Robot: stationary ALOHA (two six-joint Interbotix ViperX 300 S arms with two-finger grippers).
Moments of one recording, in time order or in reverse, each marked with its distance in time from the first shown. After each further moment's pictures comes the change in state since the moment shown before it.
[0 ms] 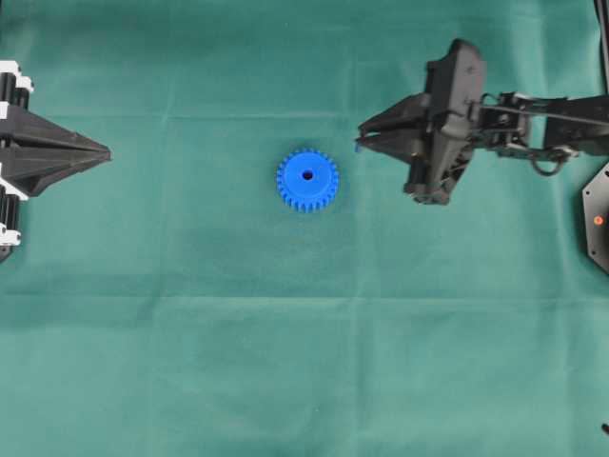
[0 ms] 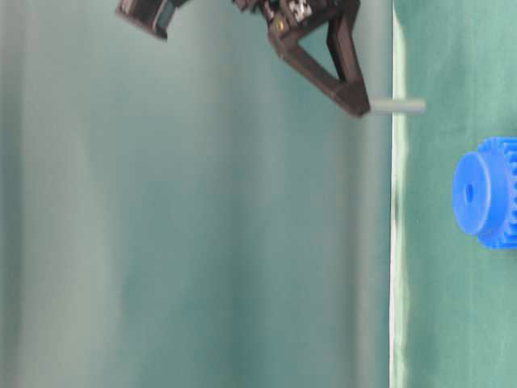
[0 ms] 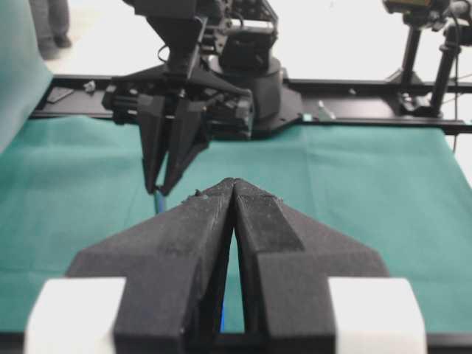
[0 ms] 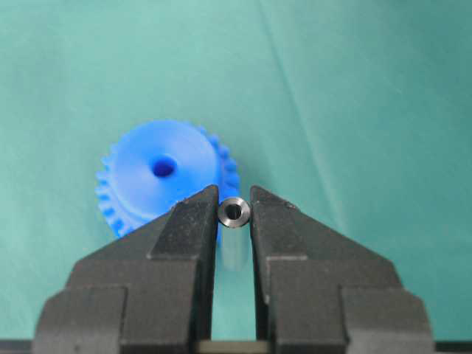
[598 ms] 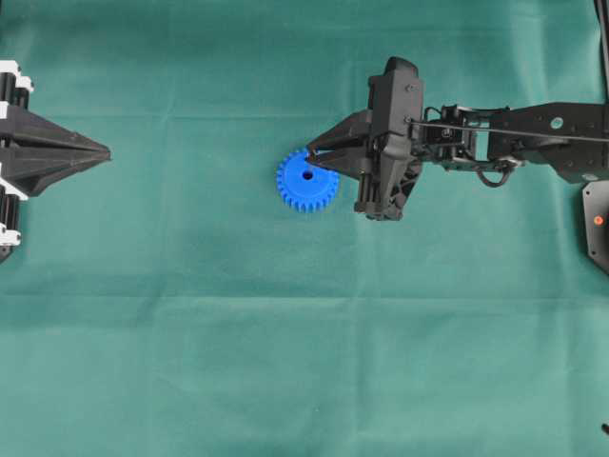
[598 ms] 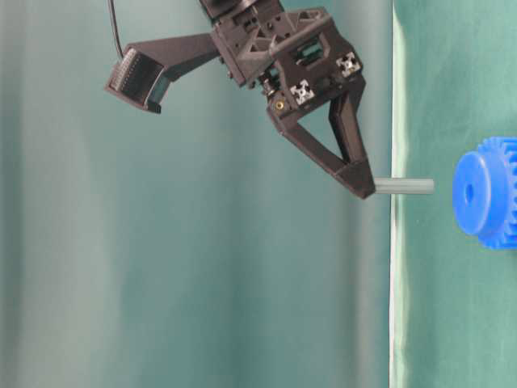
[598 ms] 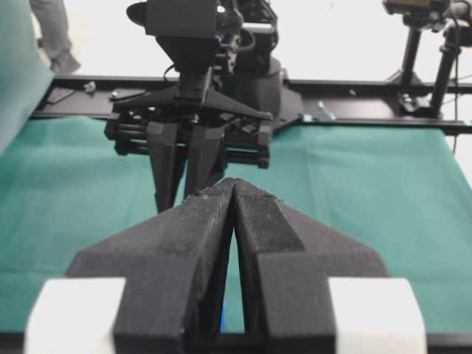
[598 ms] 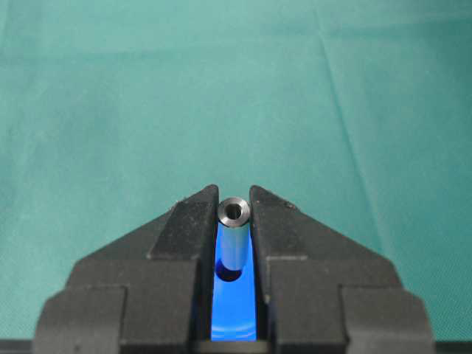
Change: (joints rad) left arm 0.000 -0.002 0.000 -0.002 0.000 0.000; right arm 0.067 0.141 -0.161 0.002 0.000 0.000
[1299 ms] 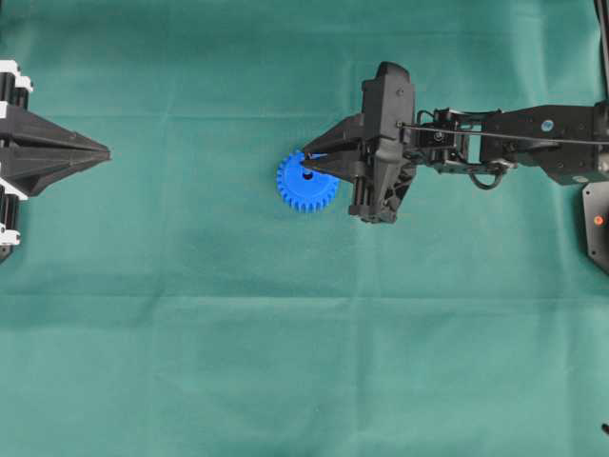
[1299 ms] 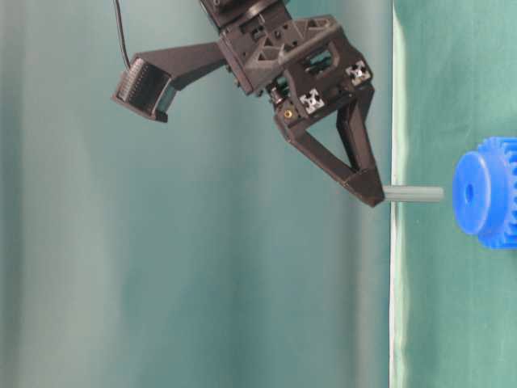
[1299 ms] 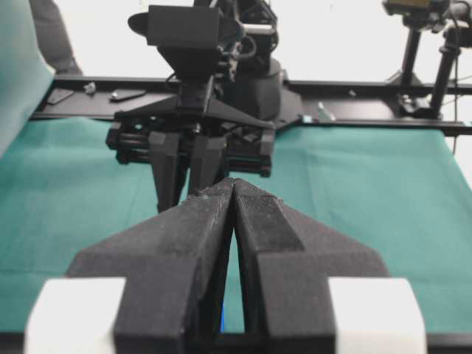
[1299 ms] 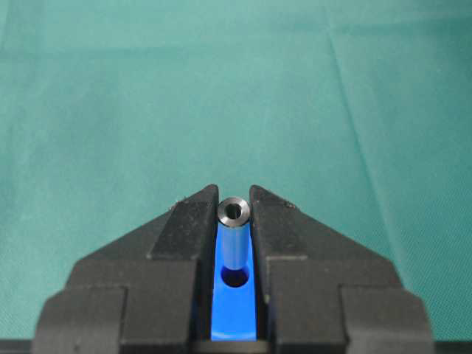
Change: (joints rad) left arm 0.000 -0.002 0.000 0.002 -0.002 0.000; right arm 0.006 0.031 -0.015 0.002 -0.005 0.000
